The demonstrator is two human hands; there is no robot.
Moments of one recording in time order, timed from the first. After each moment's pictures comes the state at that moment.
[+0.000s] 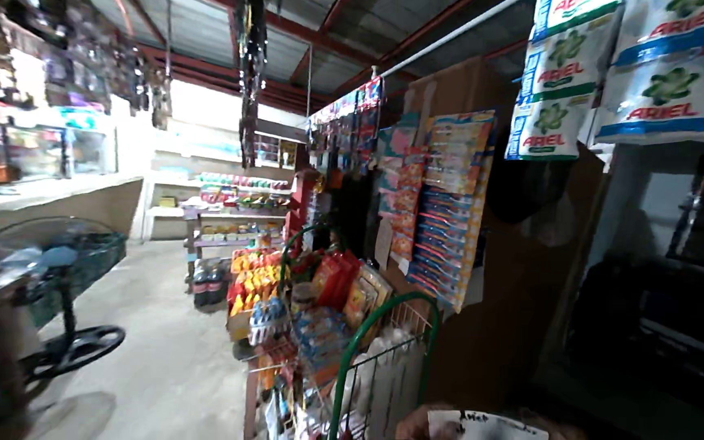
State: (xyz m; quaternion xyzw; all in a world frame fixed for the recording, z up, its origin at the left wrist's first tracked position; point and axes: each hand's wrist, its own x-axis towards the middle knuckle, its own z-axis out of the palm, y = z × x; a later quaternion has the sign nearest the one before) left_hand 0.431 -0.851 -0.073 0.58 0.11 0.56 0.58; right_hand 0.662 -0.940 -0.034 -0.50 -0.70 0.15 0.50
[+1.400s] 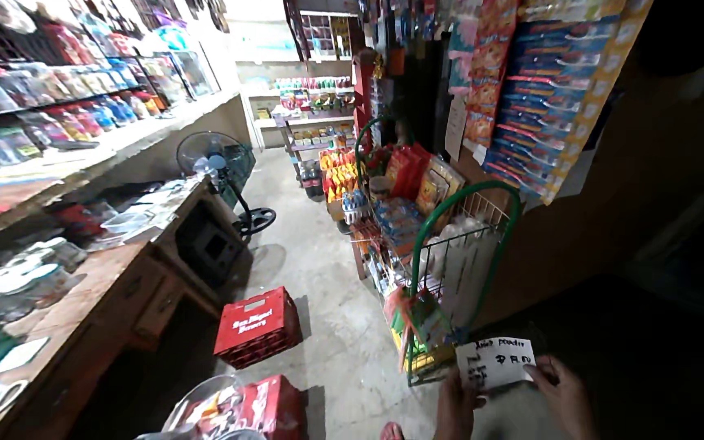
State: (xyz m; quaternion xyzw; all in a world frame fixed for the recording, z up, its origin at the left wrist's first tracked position) left_hand 0.420 -0.911 -0.235 0.45 0.42 0.43 0.66; right_hand 0.620 -0.929 -0.210 -0.70 -0.53 0.21 0.43
